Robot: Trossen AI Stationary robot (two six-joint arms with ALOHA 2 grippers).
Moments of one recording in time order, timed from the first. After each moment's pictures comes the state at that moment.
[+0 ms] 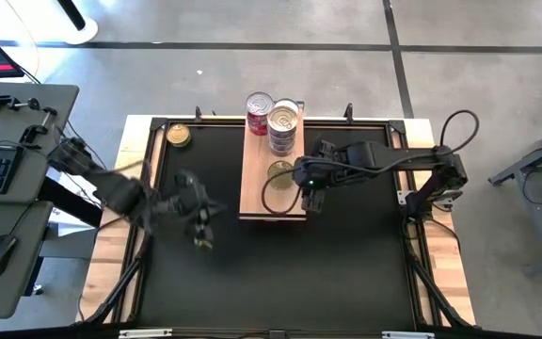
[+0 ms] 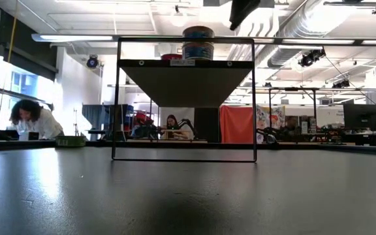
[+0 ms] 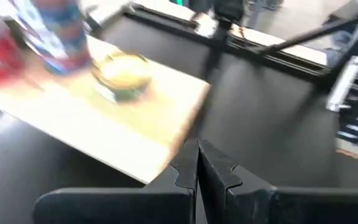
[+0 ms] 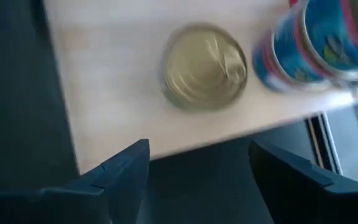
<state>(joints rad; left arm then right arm) -0.59 1.24 1.29 -0.83 -0.75 -0.75 0.09 1.70 1.85 -1.28 0.32 0.19</state>
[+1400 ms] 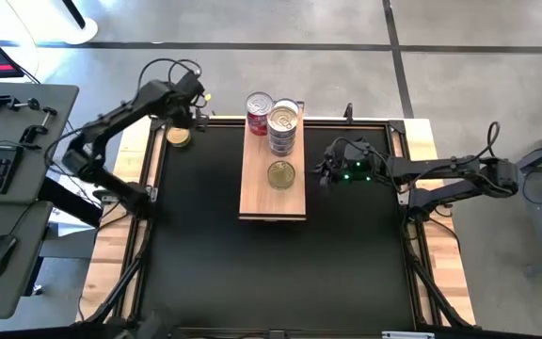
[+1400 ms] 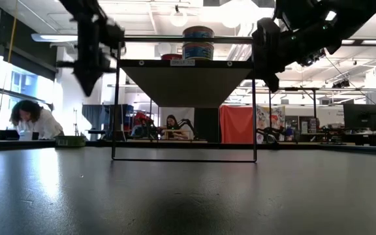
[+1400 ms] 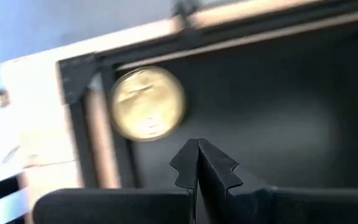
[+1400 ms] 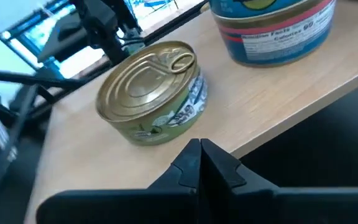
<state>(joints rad) 0.88 1.46 1.29 -1.15 -0.31 -0.43 -0.26 1.19 0.59 0.20 -0.10 0.38</state>
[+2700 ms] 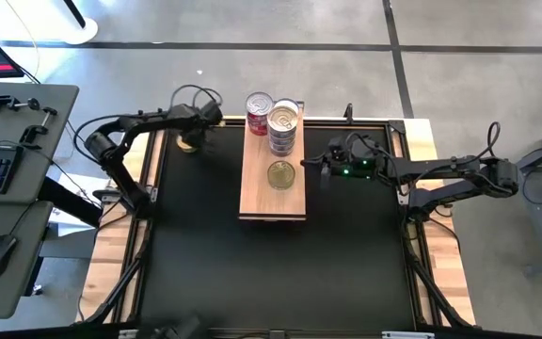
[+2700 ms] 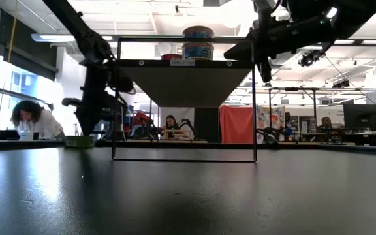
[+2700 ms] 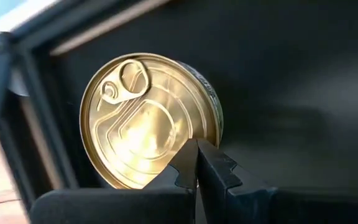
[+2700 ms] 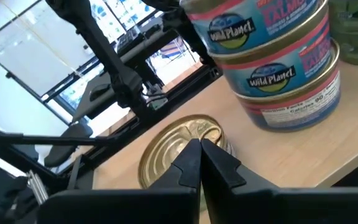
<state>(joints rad) 0.86 1.72 1.01 -0.81 -0.36 -0.35 -0.25 1.19 0.59 0.41 -0.07 0.54</state>
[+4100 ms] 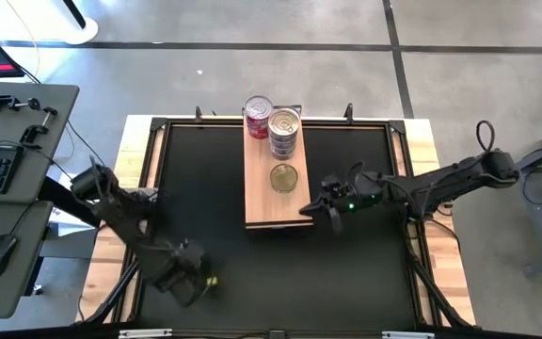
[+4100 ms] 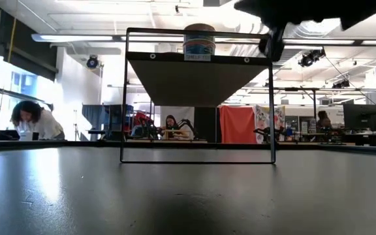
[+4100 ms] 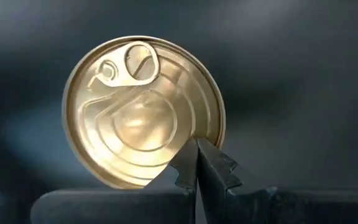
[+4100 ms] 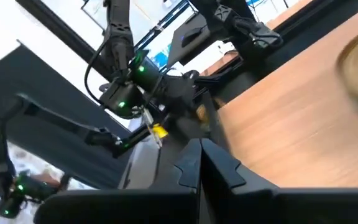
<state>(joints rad) -0.84 1.71 1.02 -1.01 -0.06 -1.67 0.10 1.18 0.60 0.42 -0.11 0.68</state>
